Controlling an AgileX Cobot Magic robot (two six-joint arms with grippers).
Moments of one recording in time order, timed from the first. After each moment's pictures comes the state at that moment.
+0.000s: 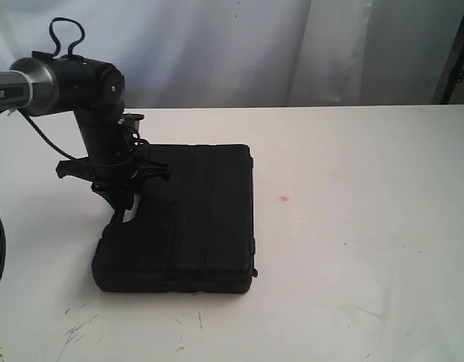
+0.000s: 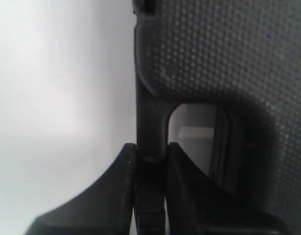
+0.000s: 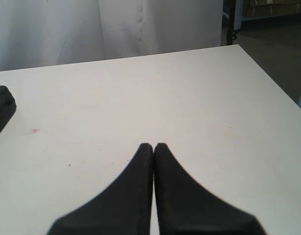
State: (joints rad) left arm -0.32 2.25 -1.69 0.04 1.09 -0.31; right arm -0.09 0.01 0.00 0.01 0.35 0.06
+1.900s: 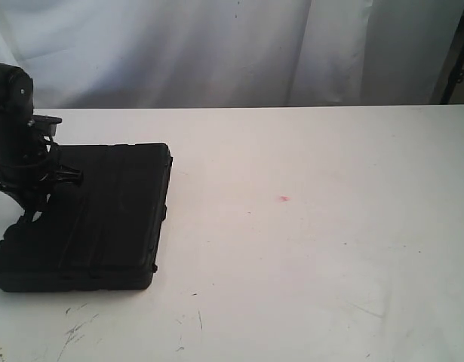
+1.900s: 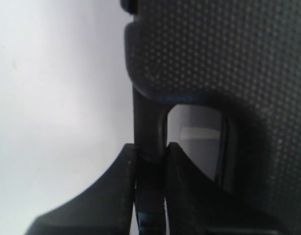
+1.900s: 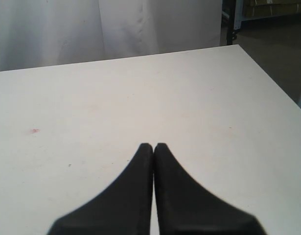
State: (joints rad) left arm -0.07 2.20 -1.58 0.19 1.04 -0.14; right arm -0.09 0.01 0.00 0.01 0.35 0.06
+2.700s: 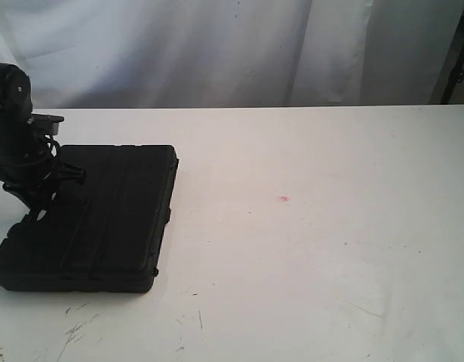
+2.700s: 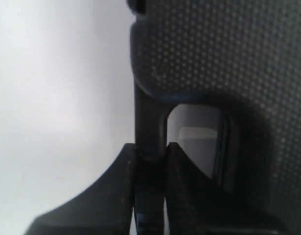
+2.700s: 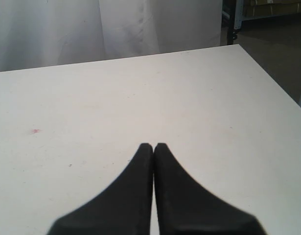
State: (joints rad) left arm -0.06 2.20 -1.58 0.13 1.03 -0.08; right arm -0.09 0.01 0.00 0.02 0.35 0.06
